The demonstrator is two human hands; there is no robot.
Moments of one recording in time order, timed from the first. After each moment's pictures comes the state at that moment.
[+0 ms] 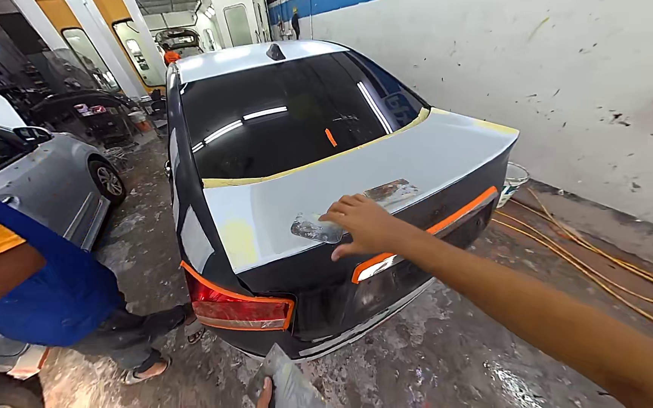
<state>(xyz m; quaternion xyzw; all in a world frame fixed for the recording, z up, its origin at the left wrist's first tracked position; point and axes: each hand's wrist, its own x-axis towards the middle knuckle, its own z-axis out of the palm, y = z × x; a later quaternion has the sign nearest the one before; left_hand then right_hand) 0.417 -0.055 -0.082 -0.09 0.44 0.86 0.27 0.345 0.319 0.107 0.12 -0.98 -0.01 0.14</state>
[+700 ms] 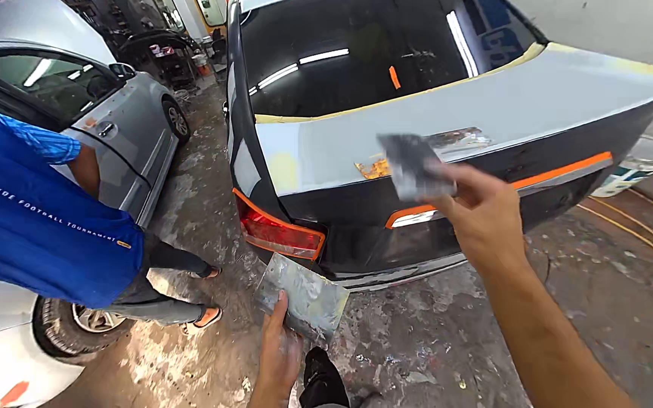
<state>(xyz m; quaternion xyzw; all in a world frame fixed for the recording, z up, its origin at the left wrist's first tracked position) 0.454 -0.059 -0.006 -0.12 0.45 0.87 0.14 0.473 0.251 0.101 0.00 -0.75 0.55 0.38</state>
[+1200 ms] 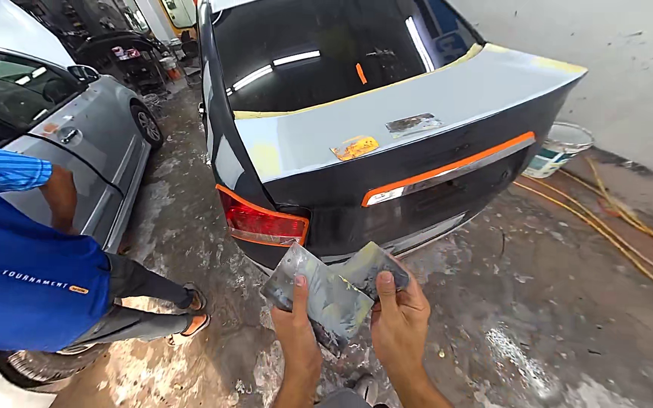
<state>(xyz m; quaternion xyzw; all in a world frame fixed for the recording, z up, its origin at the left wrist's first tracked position) 0.515 -0.037 0.025 -0.09 0.58 0.81 0.03 0.563 0.062 0.013 -0.13 -0.50 0.69 0.50</state>
